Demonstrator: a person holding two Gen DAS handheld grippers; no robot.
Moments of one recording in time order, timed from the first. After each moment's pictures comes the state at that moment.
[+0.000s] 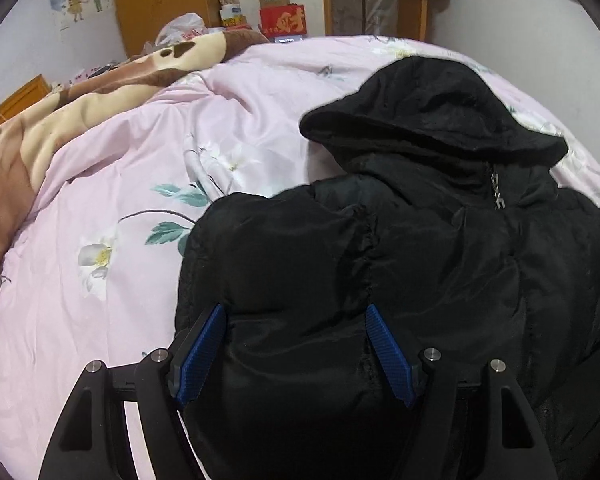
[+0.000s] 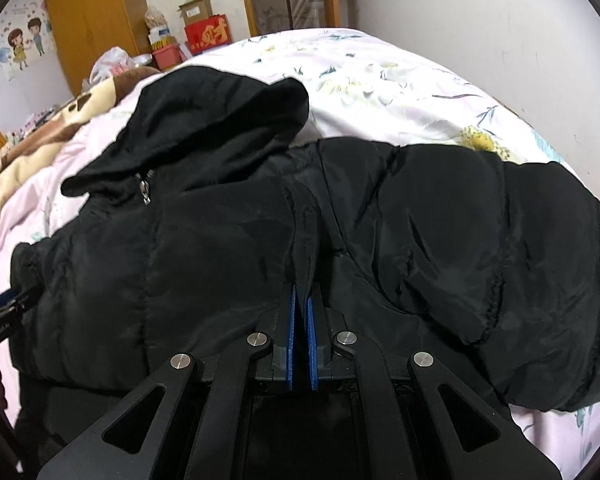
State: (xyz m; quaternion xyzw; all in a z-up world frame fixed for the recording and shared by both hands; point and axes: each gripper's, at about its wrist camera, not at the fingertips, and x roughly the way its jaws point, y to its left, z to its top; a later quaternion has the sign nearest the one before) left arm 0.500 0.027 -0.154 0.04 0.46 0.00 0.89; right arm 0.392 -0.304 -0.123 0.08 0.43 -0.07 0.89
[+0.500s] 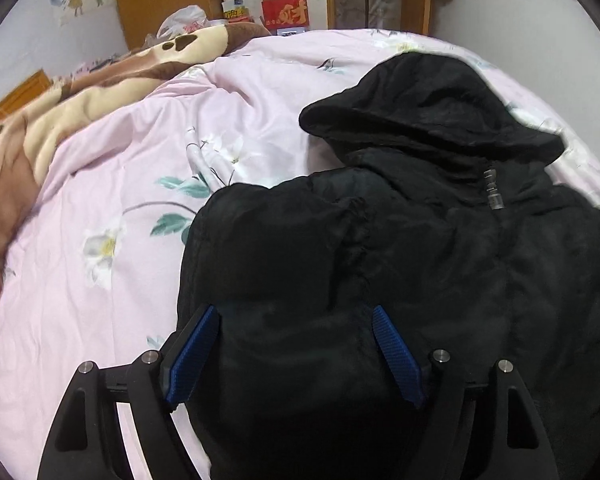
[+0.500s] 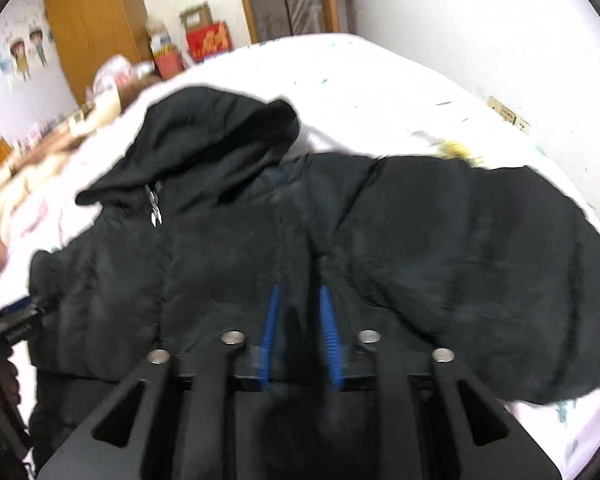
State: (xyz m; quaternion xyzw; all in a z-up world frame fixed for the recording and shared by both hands) left arm 0.482 0.029 -0.138 0.02 0.47 0.00 0.88; right arm 0.357 -0.330 -0.088 0.11 0.41 -0.07 0.90
